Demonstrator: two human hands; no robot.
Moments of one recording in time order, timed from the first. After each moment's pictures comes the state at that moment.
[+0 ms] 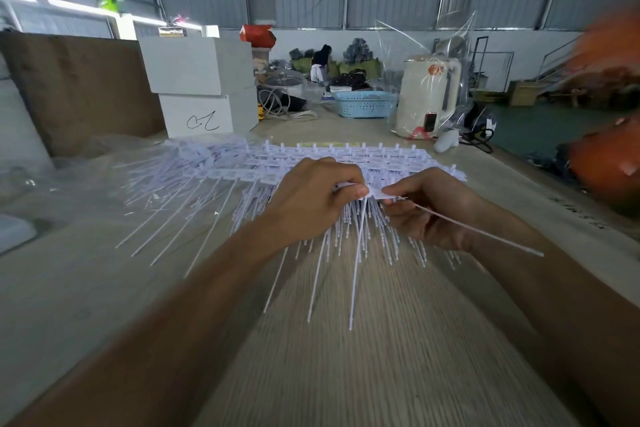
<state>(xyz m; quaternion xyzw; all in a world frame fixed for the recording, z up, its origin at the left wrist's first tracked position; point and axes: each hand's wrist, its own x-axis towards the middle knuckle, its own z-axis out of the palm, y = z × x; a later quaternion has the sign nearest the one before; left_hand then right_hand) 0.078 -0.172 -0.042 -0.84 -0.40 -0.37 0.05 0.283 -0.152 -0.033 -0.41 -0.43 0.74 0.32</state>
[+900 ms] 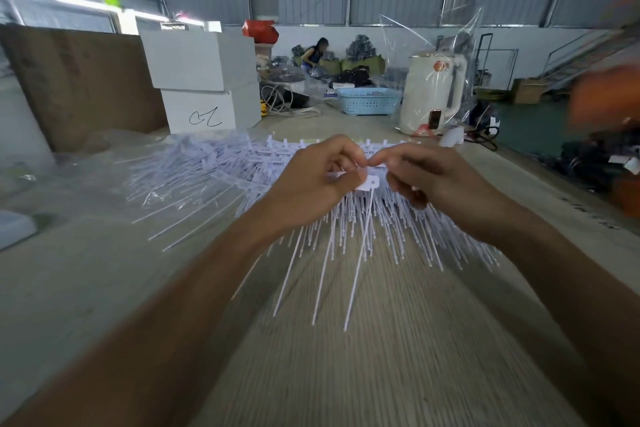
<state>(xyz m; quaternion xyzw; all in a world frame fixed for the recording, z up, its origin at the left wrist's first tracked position) 0.072 -0.180 -0.032 -0.78 -0.39 -0.45 -0.18 0.284 -0.173 -0.023 -0.35 -0.79 0.31 0.40</state>
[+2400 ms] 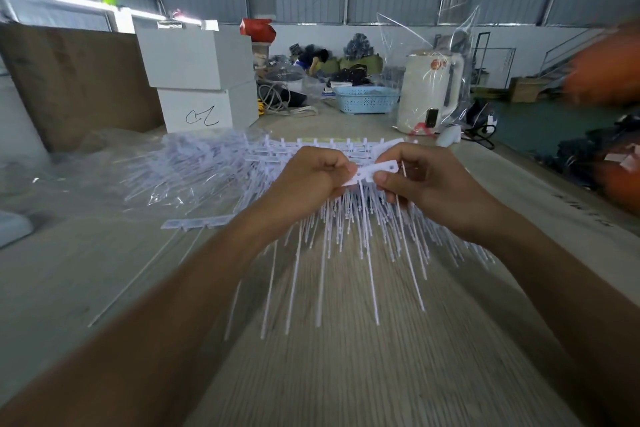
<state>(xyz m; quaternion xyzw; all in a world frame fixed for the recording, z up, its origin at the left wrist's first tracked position) 0.079 -0.185 -0.029 -0.71 -0.45 -0.46 -0.29 0.279 -0.173 -0.028 -0.34 -0.80 0.26 0.43</state>
